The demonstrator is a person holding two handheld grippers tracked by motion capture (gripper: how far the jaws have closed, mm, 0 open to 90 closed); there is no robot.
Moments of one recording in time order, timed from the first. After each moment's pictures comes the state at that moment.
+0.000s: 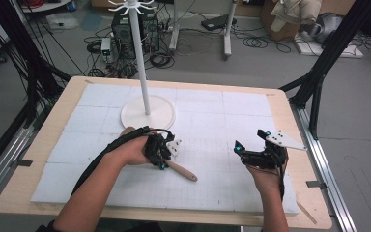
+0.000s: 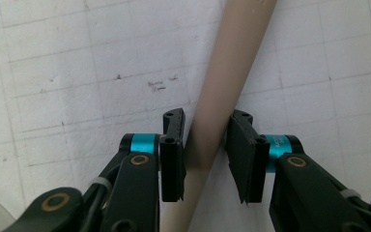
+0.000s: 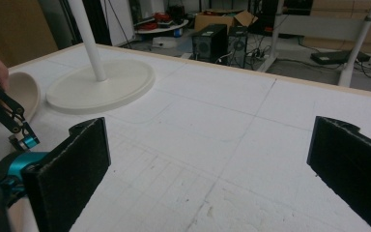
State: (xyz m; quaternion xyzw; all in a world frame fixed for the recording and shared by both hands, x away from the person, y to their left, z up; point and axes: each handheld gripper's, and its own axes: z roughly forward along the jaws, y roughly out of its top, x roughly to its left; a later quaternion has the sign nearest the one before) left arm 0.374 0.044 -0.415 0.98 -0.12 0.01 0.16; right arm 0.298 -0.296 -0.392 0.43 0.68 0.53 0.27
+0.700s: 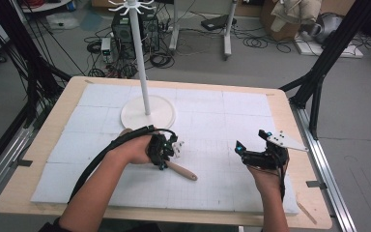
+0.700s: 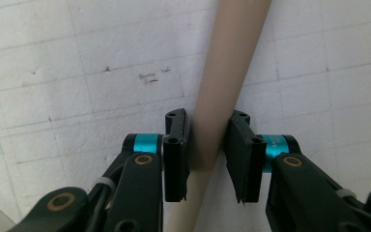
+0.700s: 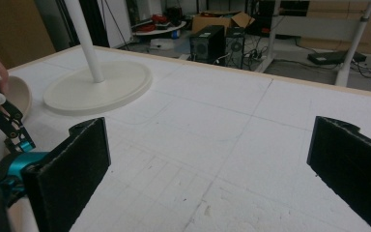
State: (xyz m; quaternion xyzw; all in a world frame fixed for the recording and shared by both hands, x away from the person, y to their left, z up) left arm 0.375 0.035 -0.414 0.99 -0.12 0.00 0.11; right arm 0.297 -0.298 -0.393 0.43 0.68 0.53 0.27
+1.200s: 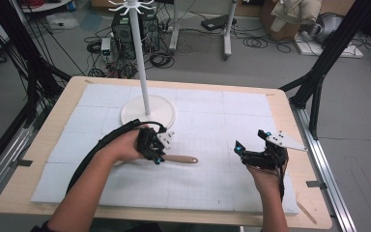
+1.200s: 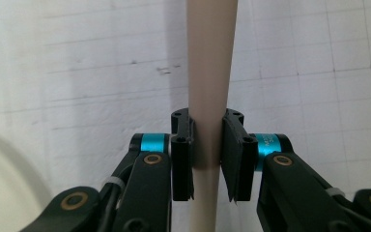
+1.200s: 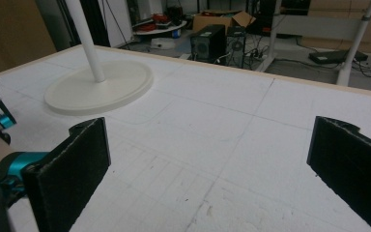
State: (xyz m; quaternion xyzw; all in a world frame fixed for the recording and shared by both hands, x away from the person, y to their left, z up) left arm 0.378 0.074 -0.384 0.97 -0.07 0.01 0.21; right arm 0.298 -0.297 -0.393 0.43 0.68 0.53 0.27
